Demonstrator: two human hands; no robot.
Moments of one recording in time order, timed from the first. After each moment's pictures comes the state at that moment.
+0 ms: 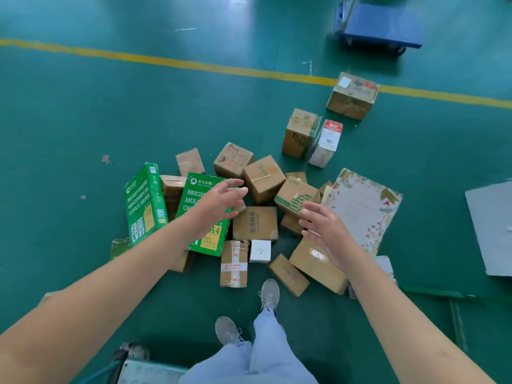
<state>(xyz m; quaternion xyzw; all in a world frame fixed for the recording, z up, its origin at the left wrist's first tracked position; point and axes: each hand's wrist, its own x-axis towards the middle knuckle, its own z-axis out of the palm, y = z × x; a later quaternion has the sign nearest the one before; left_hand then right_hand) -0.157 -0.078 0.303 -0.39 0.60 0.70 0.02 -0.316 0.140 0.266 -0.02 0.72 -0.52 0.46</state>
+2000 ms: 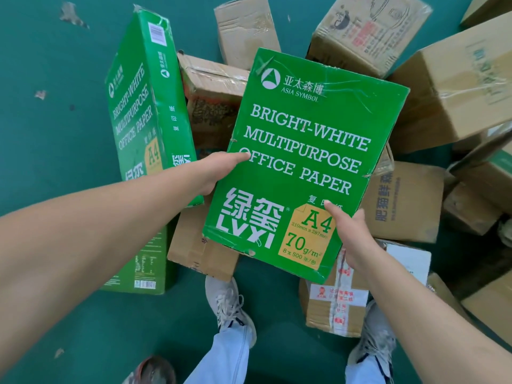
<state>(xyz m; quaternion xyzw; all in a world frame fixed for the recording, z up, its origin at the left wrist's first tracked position) -0.081 -0.485 -0.403 -0.61 0.48 0.58 0.24 -0.220 -0.219 -0.412 0.18 0.77 -0.32 0.51</state>
